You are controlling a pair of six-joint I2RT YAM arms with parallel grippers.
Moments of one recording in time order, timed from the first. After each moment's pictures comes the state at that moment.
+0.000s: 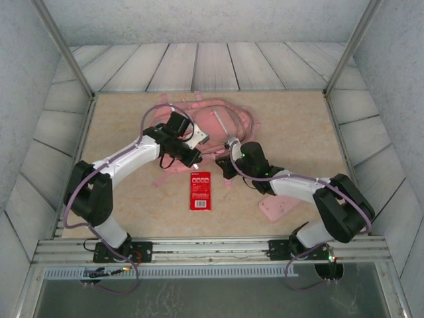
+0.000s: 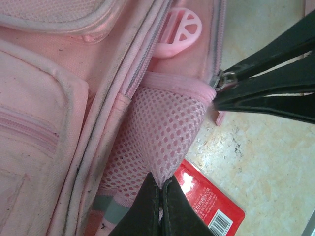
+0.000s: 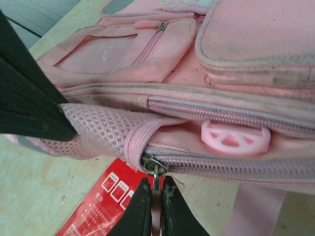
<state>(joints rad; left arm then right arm) -0.61 1.64 1.23 -0.65 0.41 0.07 0.63 1.41 0.63 0.25 -0.14 0.26</state>
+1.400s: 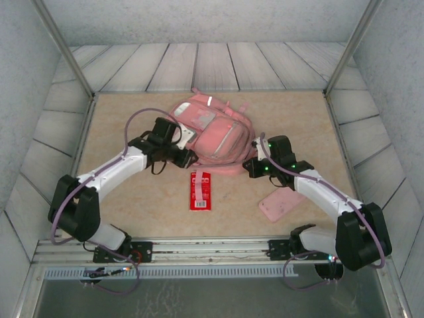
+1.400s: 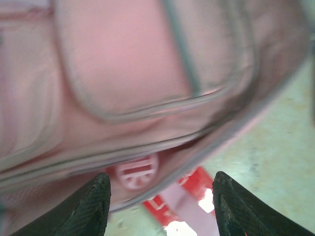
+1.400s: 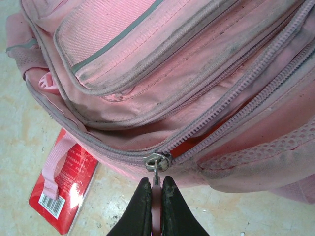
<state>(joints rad) -0.57 1.48 1.06 -0.46 0.39 -0.01 0.35 1.19 0.67 -0.28 -0.31 0.20</state>
